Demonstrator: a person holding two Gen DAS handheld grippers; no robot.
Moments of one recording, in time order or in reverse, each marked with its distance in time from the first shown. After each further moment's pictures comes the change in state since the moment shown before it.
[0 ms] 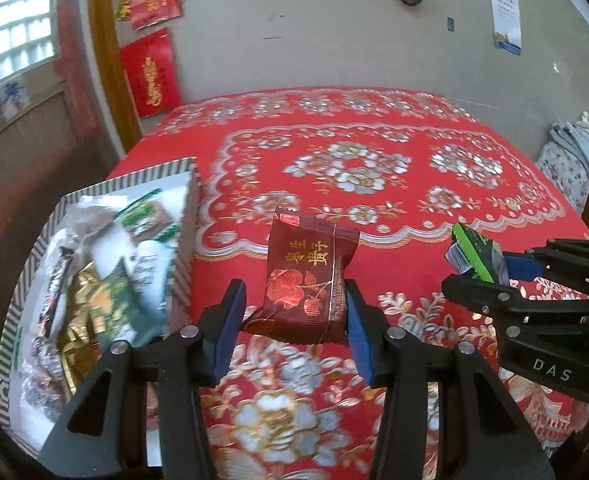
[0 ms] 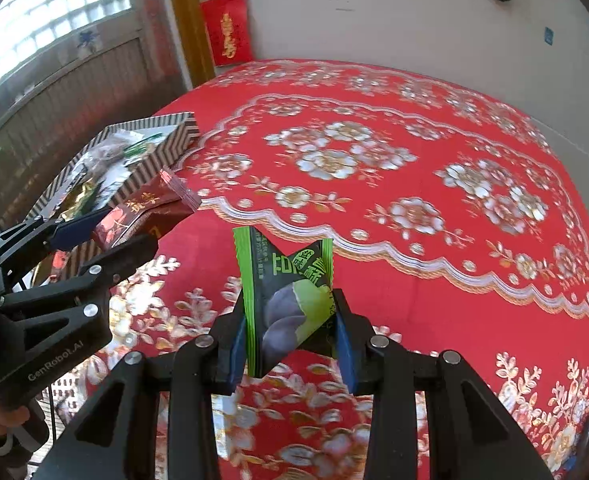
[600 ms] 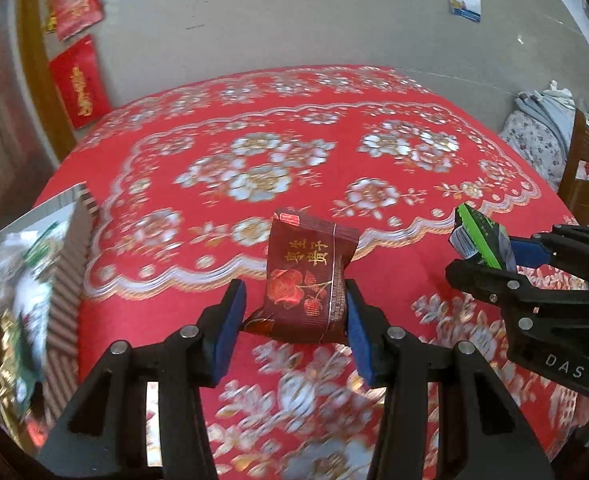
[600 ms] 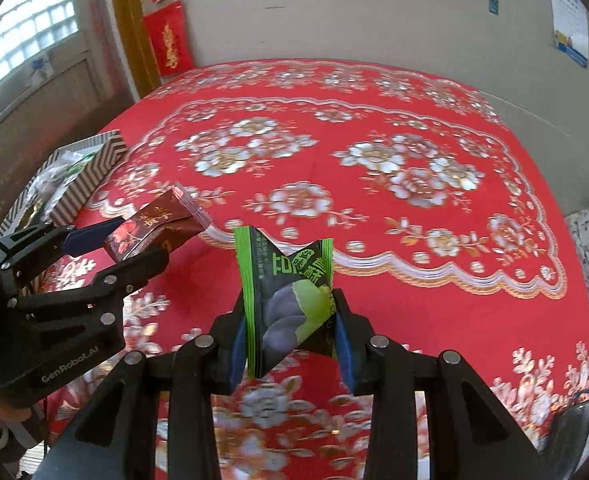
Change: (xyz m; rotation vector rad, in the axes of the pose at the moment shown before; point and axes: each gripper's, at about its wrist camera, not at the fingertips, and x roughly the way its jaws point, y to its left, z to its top) left arm 0.045 -0.078 0.023 0.104 0.064 -0.118; right arm -0.012 -0.080 -0.013 0.100 0.002 -0.088
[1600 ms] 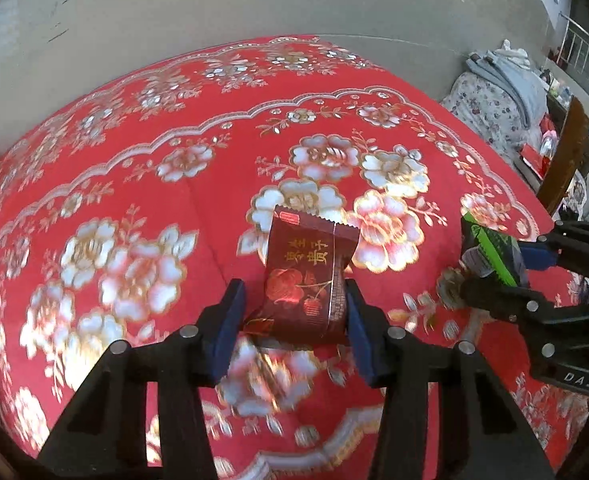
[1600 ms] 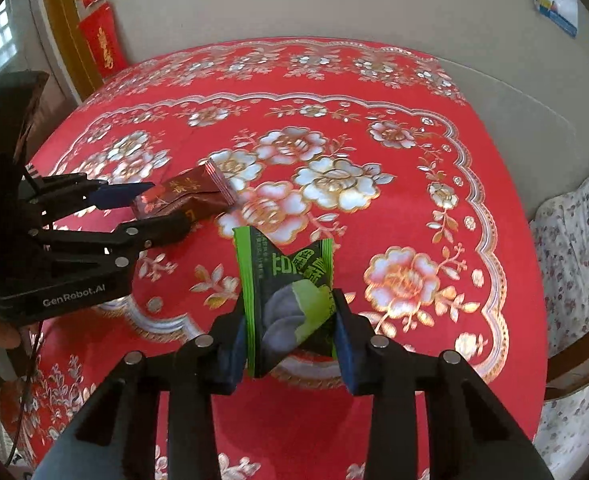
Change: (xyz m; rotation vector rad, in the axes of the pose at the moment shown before) left arm 0.119 -0.081 0.110 0.164 0.132 -0.241; right arm 0.028 -0.131 0.041 0.049 0.110 -0.063
